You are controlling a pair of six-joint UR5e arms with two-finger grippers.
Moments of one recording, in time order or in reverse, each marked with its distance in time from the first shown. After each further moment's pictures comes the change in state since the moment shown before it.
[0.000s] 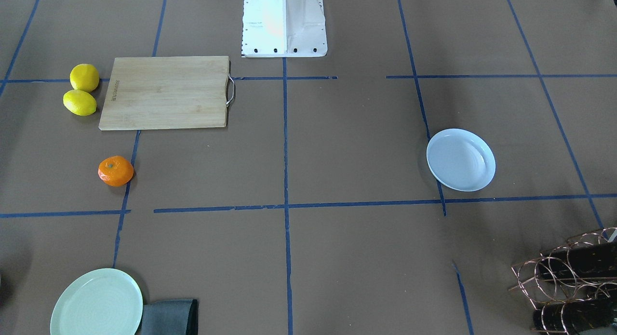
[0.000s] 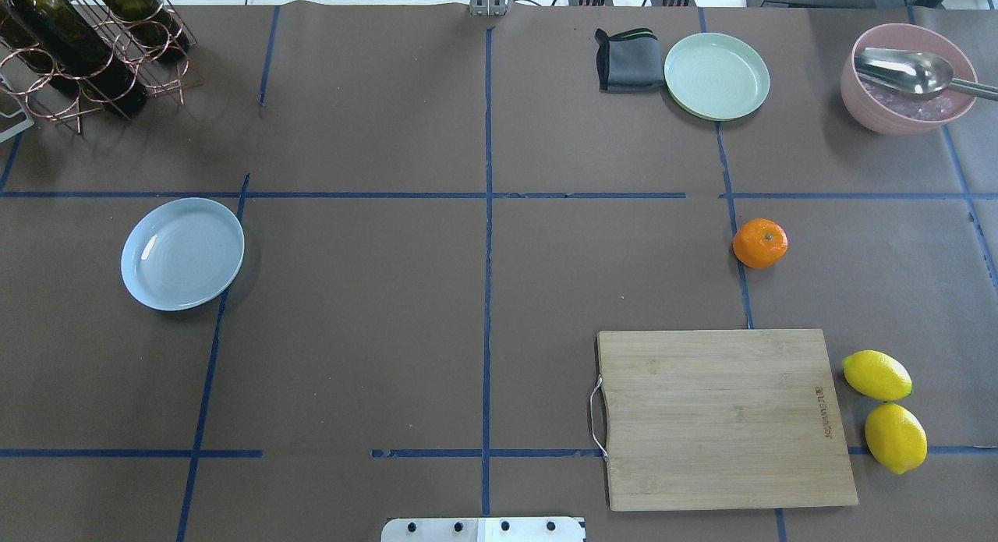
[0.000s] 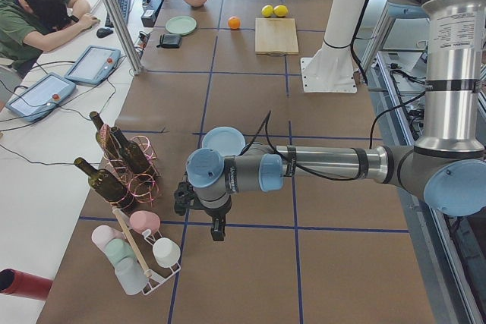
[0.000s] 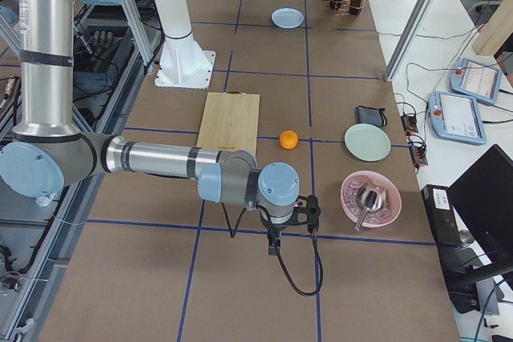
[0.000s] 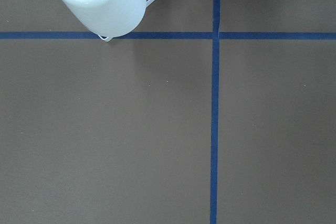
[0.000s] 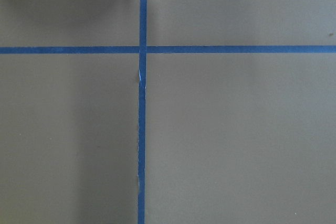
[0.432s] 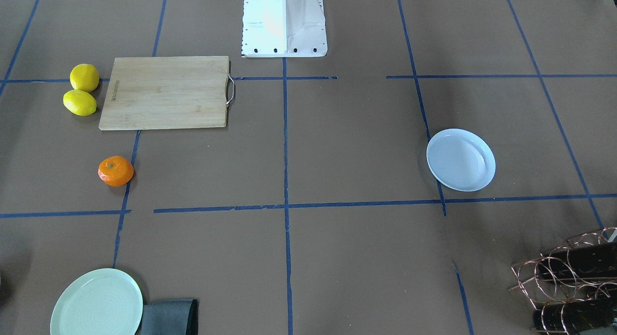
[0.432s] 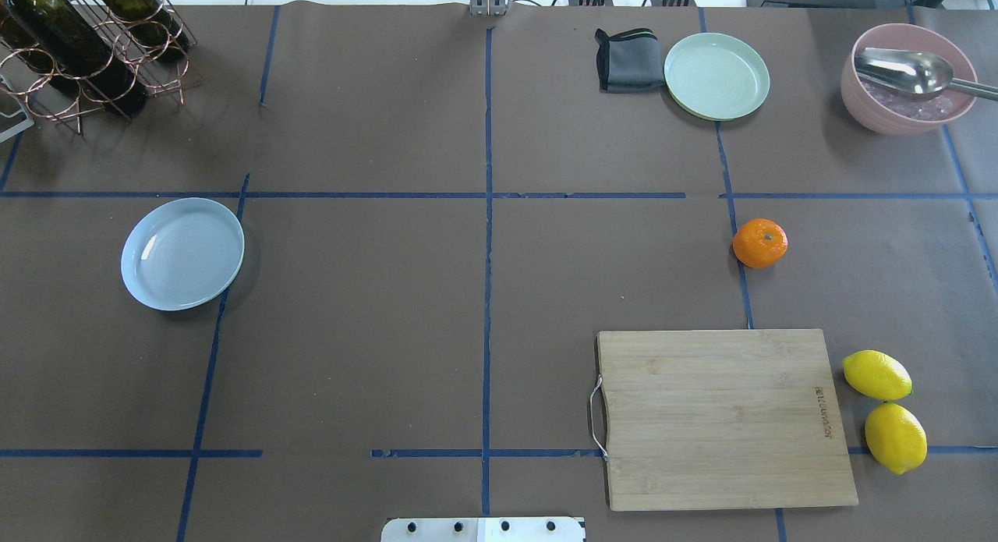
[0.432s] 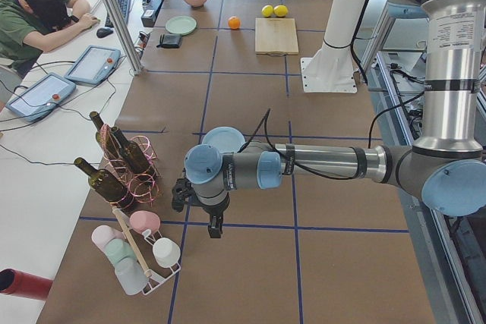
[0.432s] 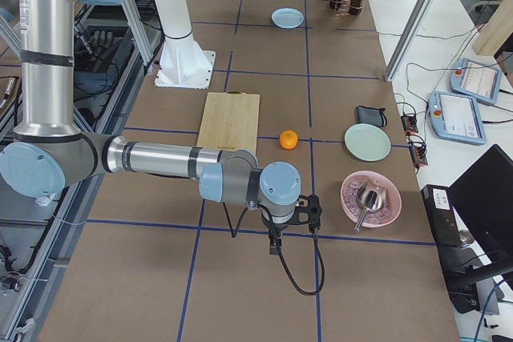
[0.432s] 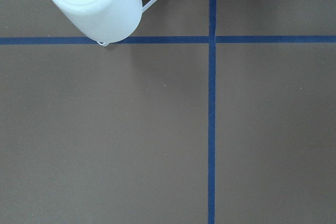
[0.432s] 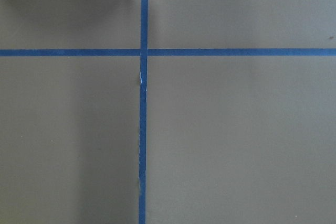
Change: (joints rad) left arm 0.000 -0.013 -0.004 -0.019 0.000 0.009; right arm 0.000 0.007 -0.002 0.000 0.001 0.001
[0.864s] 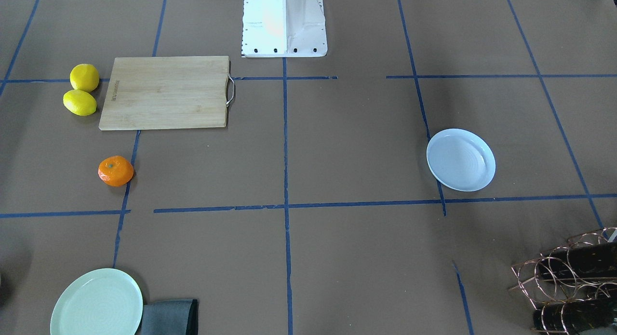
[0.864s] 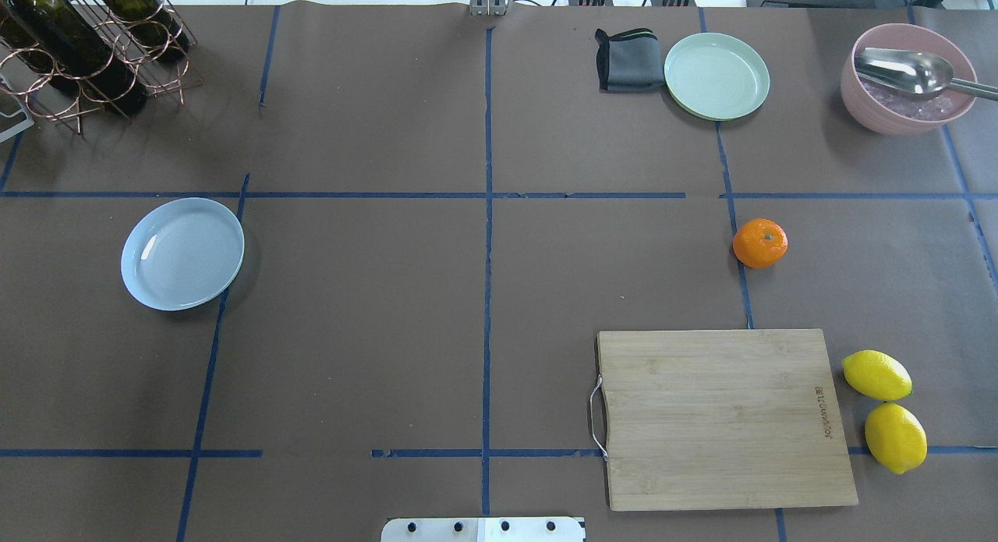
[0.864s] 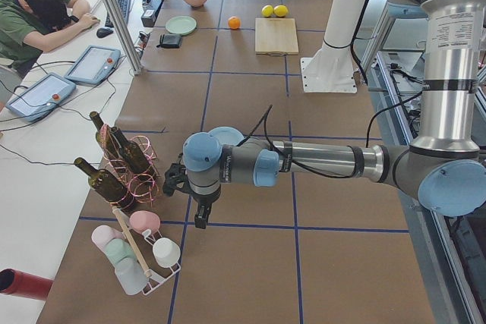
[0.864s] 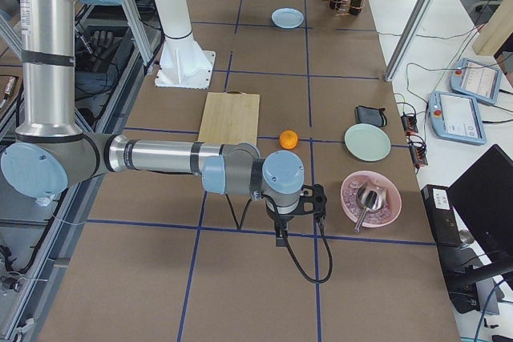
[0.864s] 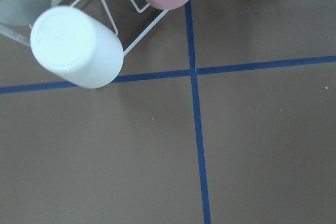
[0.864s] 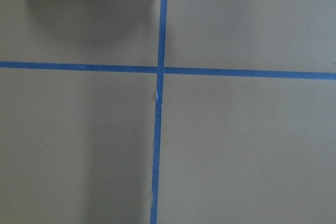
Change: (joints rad) left arm 0.001 -0.020 -0.009 -0.137 -0.001 0.000; right arm 0.000 0.014 0.042 0.001 0.003 0.002
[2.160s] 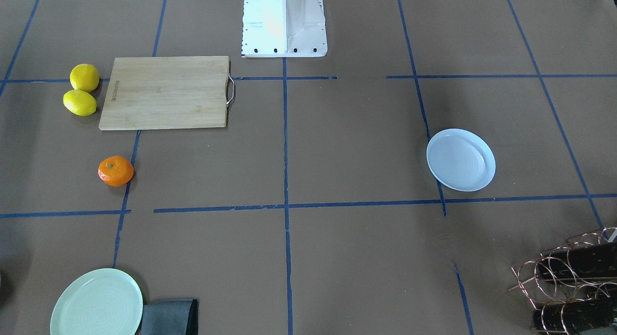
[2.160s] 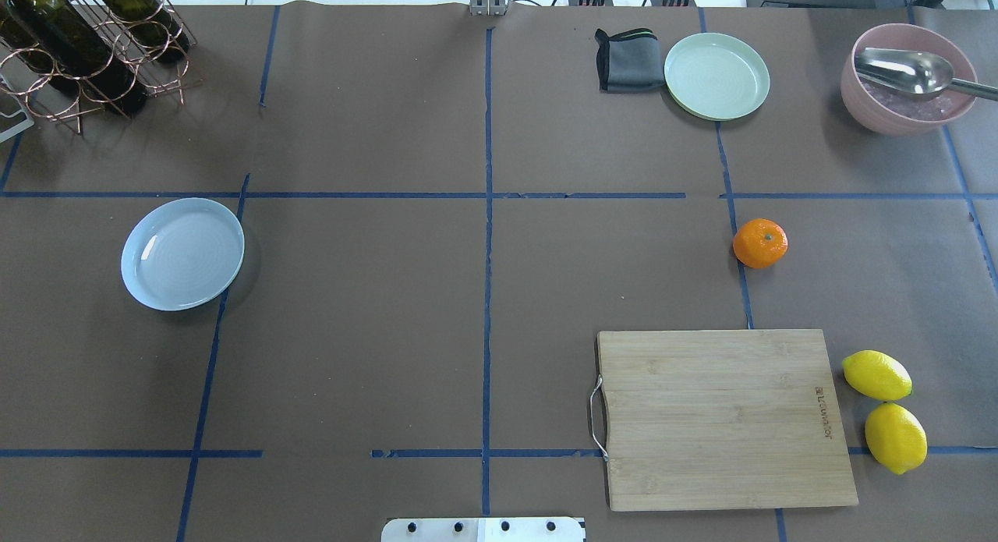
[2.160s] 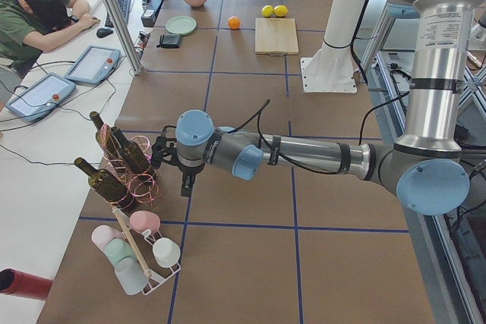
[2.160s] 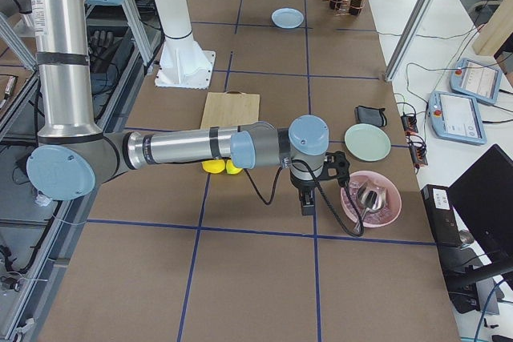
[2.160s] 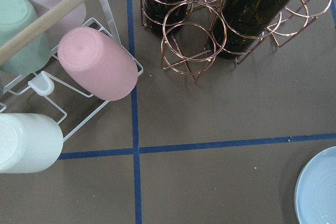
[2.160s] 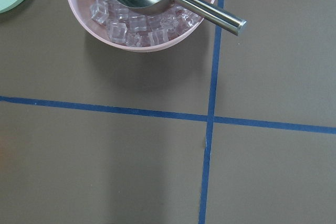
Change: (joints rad) left arm 0.118 -0.049 0.031 -0.345 -0.054 -0.471; right arm -0.078 0.096 0.024 0.018 0.010 0.111
